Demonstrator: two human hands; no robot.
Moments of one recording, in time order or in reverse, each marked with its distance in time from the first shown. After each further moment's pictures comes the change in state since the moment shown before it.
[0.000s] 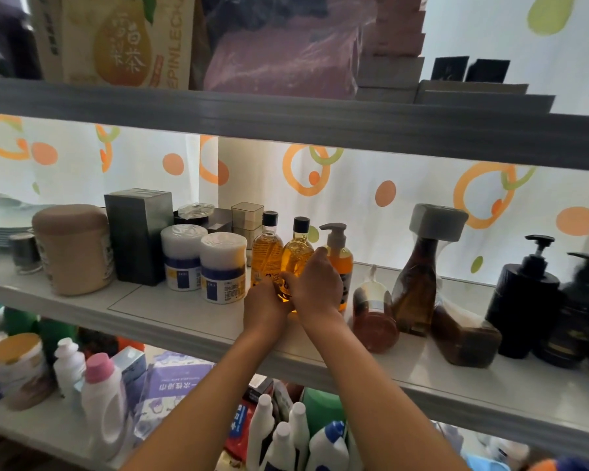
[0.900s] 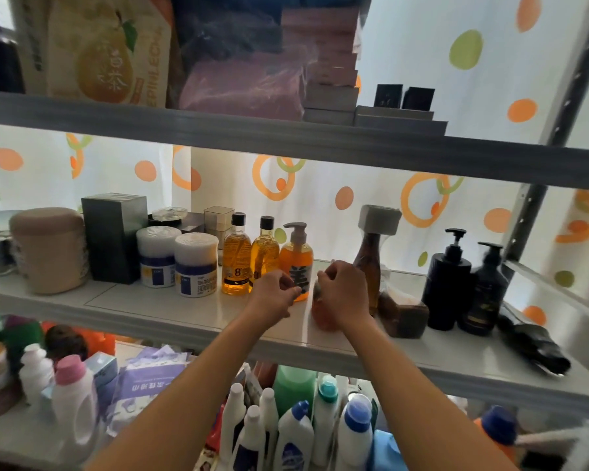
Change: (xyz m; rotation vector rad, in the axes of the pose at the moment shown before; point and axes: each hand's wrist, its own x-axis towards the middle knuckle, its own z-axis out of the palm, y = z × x) left_hand -0.046 0.068 -0.007 -0.216 -0.307 0.031; right_hand -0.021 0.086 -0.077 0.037 0.129 0.015
